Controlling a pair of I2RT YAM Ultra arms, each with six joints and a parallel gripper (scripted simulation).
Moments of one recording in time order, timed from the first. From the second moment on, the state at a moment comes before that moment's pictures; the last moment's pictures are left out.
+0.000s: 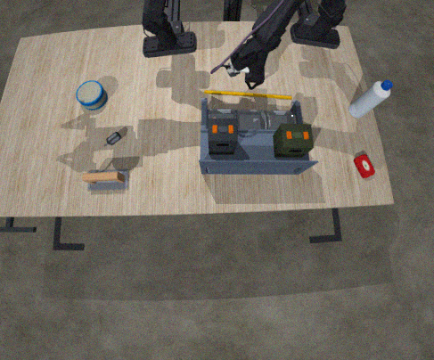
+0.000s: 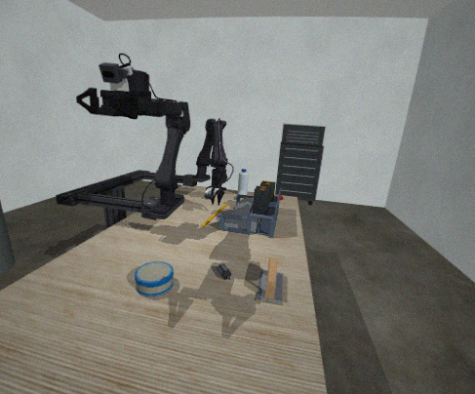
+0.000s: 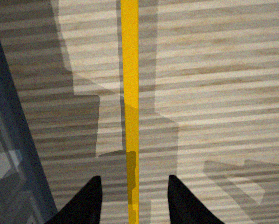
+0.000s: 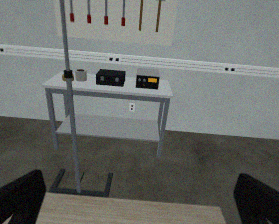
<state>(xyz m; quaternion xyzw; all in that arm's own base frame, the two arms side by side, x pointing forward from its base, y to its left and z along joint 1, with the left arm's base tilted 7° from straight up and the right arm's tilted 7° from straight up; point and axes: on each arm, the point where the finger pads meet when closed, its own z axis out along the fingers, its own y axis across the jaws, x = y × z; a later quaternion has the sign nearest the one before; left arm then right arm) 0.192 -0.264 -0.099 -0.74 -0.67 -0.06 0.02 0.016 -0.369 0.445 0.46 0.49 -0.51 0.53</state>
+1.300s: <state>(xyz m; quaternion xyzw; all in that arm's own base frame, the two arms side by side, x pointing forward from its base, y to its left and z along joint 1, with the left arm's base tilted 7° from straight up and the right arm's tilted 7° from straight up) 0.194 -0.263 -0.110 -0.74 -0.67 -0.06 0.02 0.016 -0.369 0.445 0.46 0.49 -0.51 0.53</state>
